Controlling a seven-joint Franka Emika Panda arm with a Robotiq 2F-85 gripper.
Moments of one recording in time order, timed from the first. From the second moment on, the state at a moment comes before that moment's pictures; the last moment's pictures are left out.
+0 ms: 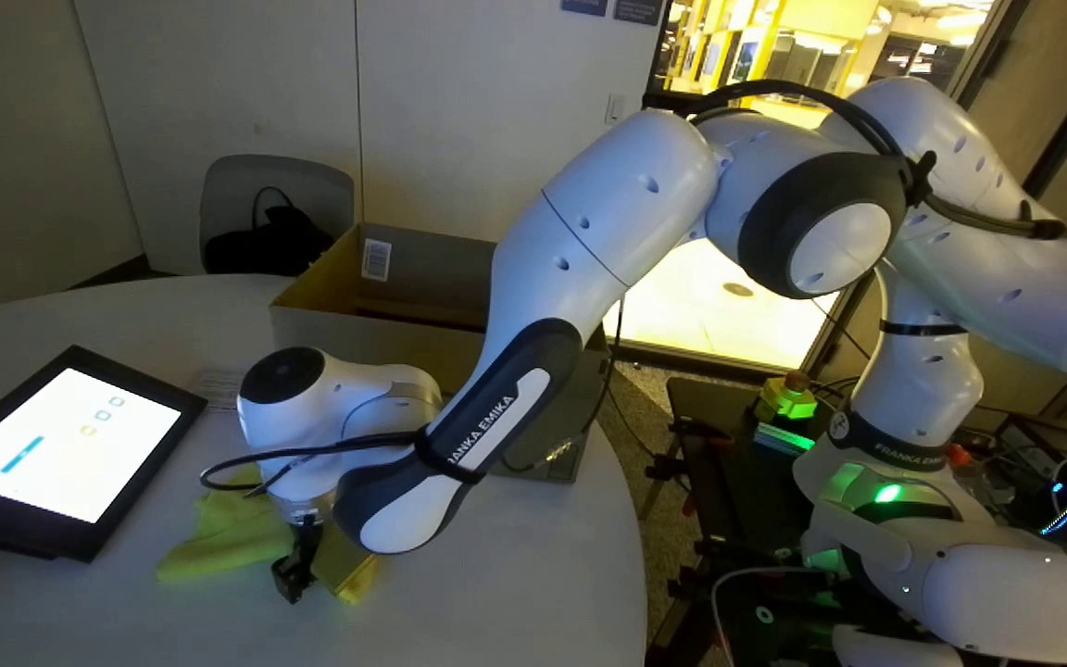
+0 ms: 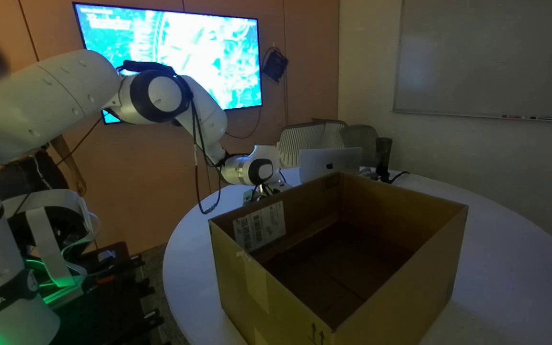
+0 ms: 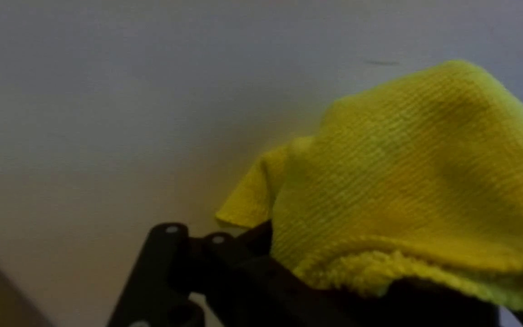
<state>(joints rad) 0.36 1.11 -0.09 -1.38 -0.09 2.44 0.84</state>
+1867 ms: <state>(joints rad) 0.33 0.14 -0.24 -2.18 -1.00 2.24 1.84</state>
